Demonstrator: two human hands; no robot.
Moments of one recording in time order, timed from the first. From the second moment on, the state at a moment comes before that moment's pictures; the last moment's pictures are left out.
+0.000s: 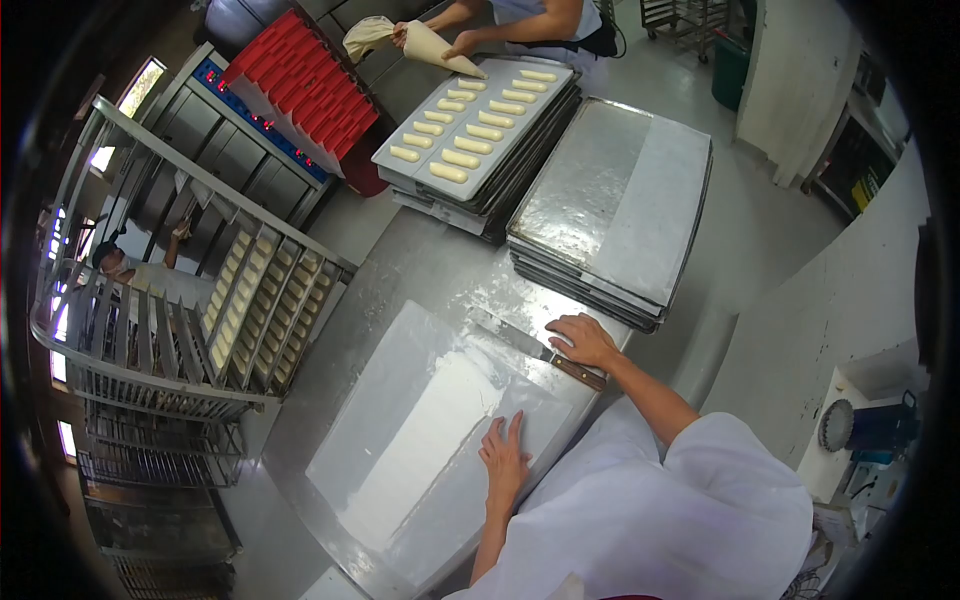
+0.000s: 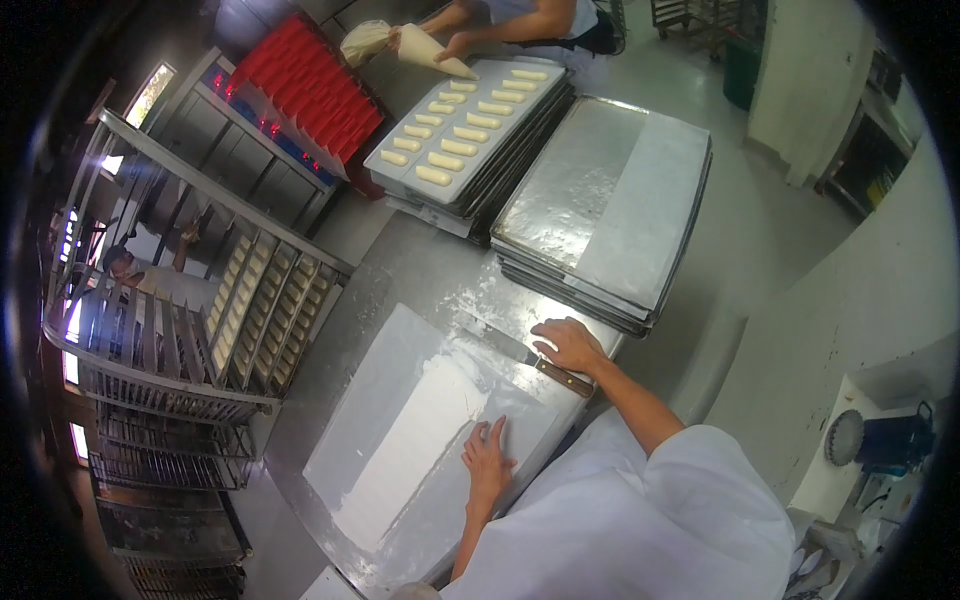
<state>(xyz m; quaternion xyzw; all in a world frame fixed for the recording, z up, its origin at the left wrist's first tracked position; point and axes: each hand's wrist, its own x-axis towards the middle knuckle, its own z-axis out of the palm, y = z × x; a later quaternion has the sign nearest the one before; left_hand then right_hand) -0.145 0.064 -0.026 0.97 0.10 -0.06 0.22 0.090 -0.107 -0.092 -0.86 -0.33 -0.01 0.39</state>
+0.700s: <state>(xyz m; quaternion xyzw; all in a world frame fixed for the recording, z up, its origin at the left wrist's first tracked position) -0.146 0.065 -0.027 0.97 0.10 -0.06 0.23 0.089 -0.108 -0.087 -0.86 -0.33 -0.01 0.38</state>
